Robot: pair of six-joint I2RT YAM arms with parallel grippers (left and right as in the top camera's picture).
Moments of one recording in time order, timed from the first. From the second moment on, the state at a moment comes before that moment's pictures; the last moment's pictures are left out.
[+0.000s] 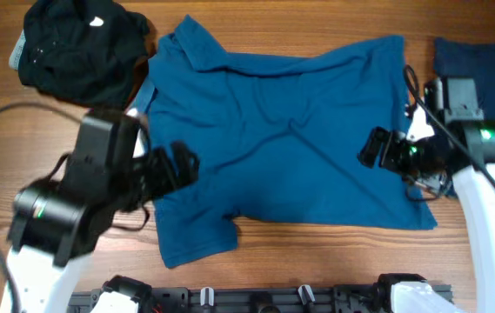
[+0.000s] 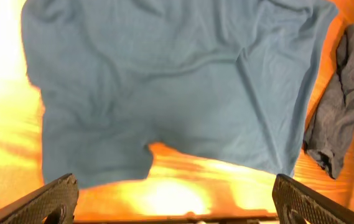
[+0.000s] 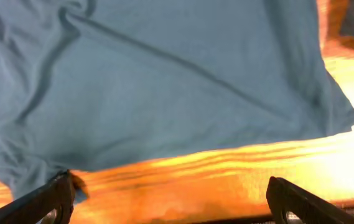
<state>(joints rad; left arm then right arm) -0.33 1.04 1.33 -1.32 0.16 -0.74 -0.01 1.25 1.29 -1.39 -0.14 0.36</state>
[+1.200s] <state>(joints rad) -0.33 0.93 1.11 -1.32 0.16 -0.90 -0.01 1.10 1.20 -1.38 -0.11 0.44</state>
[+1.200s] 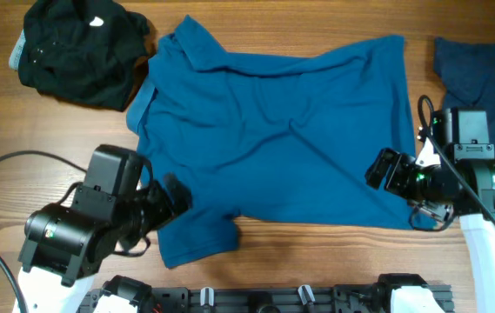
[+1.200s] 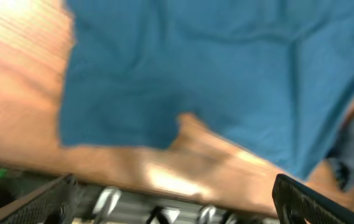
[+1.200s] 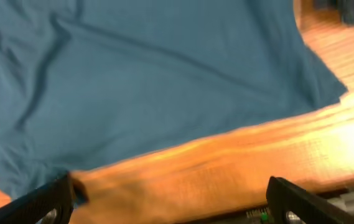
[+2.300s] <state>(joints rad) -0.33 1.30 1.11 -1.27 0.19 -0.87 -0.01 1.26 1.20 -1.31 -0.12 0.40</state>
